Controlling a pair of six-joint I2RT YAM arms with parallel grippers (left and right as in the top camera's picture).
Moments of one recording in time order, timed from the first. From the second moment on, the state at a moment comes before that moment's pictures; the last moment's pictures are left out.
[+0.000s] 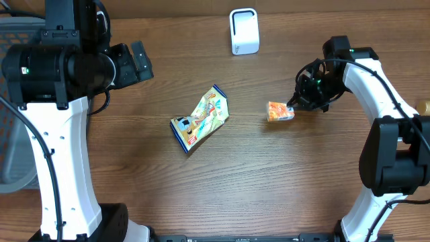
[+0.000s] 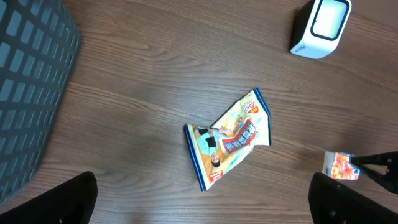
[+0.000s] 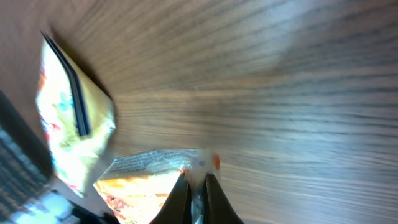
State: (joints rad) left arm -0.03 1.68 2.30 -1.67 0.03 -0.37; right arm 0.04 2.00 1.56 -1.10 -0.55 0.38
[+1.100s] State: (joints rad) left arm -0.03 1.68 2.30 -1.67 0.03 -0.36; right arm 0.13 2.00 1.56 -1.31 0.05 1.26
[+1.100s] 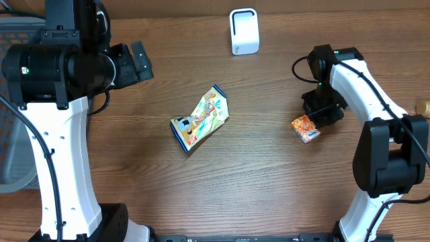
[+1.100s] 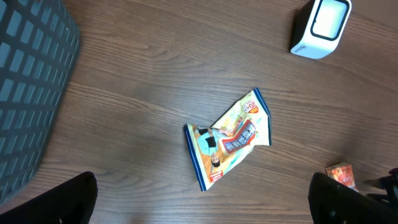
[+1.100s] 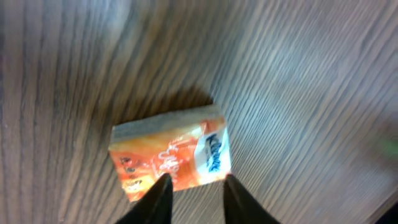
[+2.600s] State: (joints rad) left arm -0.03 1.68 2.30 -1.67 0.03 -0.36; right arm -0.15 2.00 1.33 -1.03 -0.46 -0.33
